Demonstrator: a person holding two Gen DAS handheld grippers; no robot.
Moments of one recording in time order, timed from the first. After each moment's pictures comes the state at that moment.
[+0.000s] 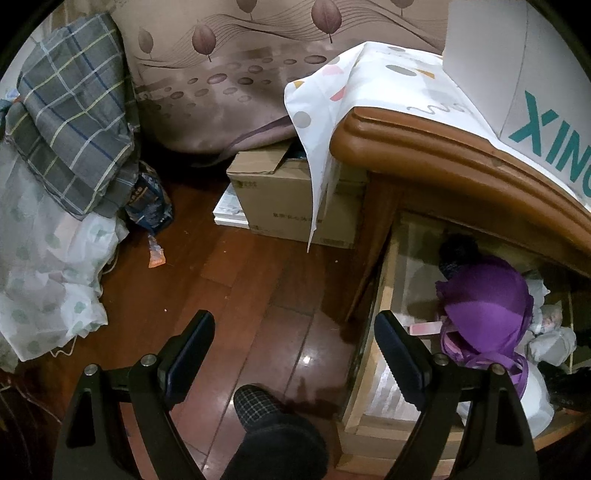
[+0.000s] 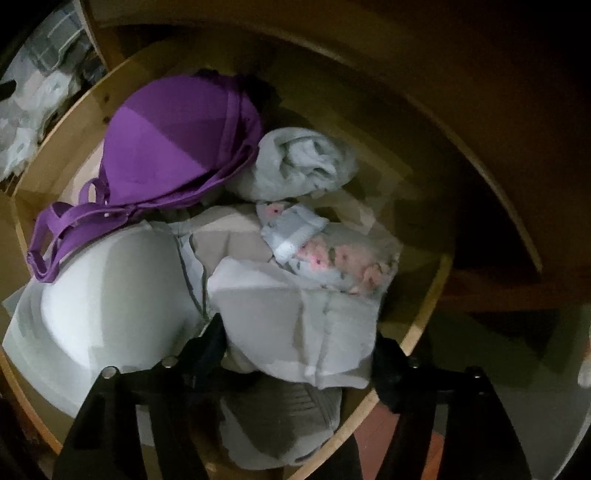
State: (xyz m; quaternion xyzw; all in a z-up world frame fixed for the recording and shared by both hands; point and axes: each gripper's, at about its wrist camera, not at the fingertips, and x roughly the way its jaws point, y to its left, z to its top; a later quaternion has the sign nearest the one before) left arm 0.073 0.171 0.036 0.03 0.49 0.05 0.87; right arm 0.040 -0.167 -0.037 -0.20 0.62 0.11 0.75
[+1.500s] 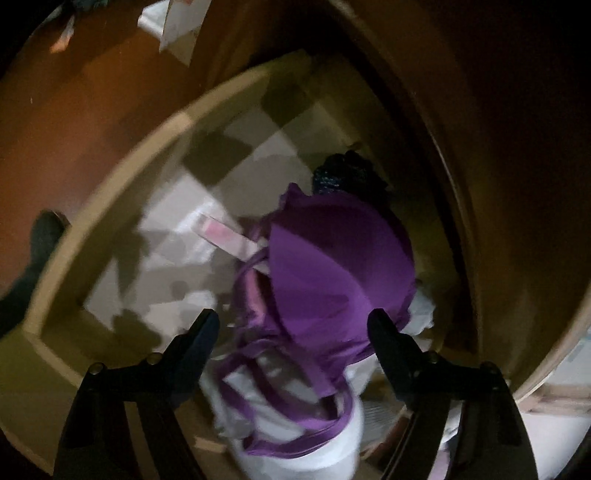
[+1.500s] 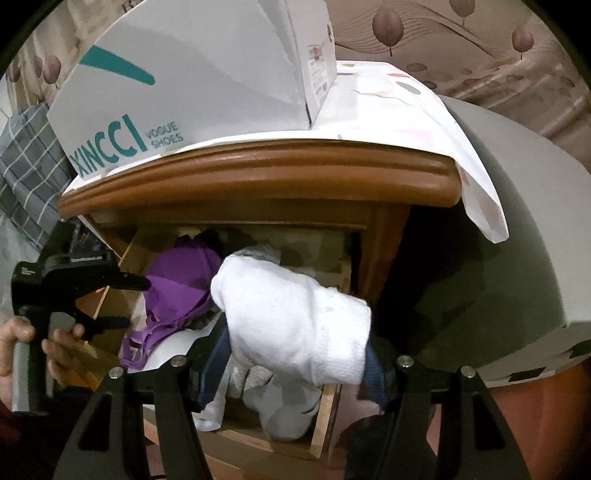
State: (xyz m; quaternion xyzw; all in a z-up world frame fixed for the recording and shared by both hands) left arm 0.107 0.081 -0.072 -0.36 0.64 -0.03 0.68; right arm -0.020 -0.257 0.064 0.06 0.46 0.03 0.88
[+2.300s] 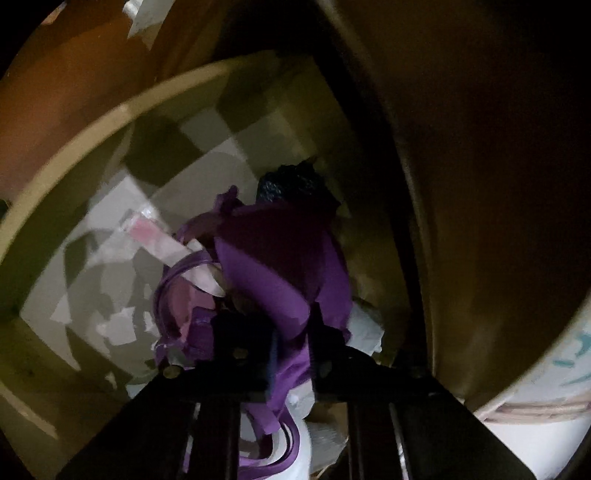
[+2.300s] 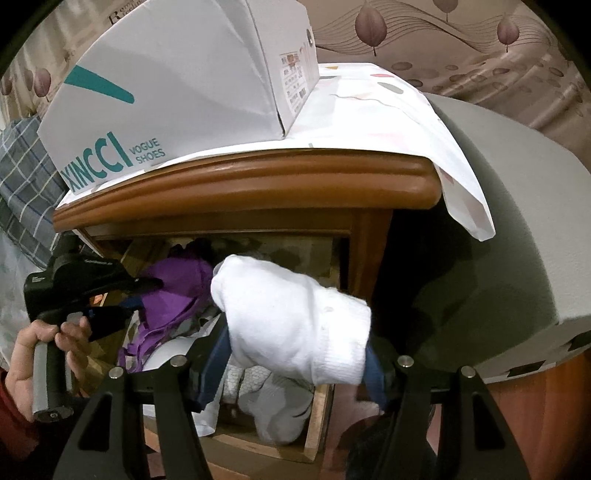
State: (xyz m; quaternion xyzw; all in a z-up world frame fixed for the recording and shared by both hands) left arm 0.124 0.066 -0.073 -0.43 0.58 -0.09 0.69; right arm -0.022 -0.267 0.066 0.07 0.46 0.02 0.88
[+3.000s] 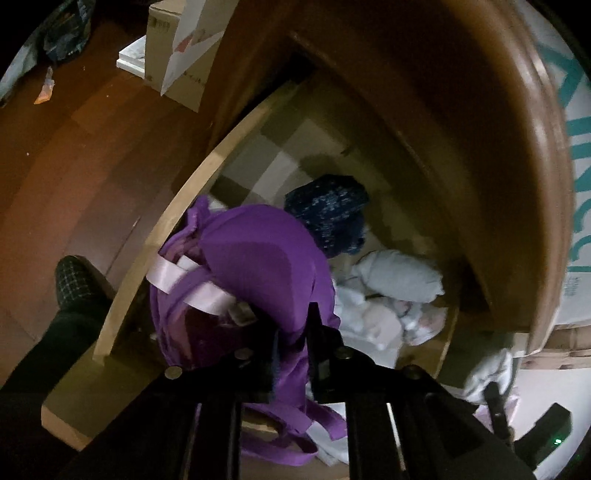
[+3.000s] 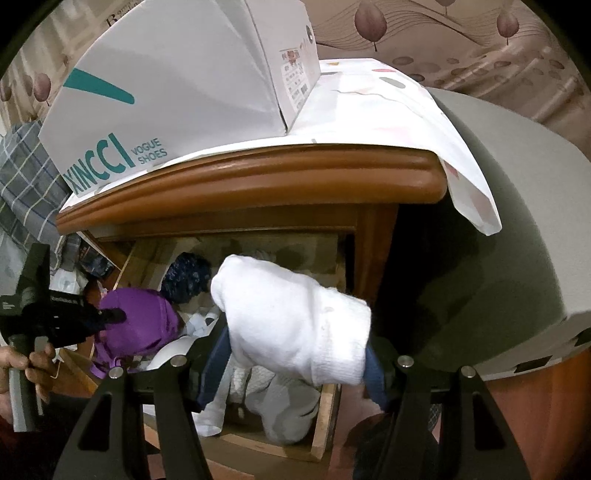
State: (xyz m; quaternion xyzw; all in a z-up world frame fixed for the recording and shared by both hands) left arm 0.090 0.099 -0.049 -0.27 0.63 -0.07 0.73; right arm -0.020 -0.267 0.066 0.09 0.47 0.02 0.88
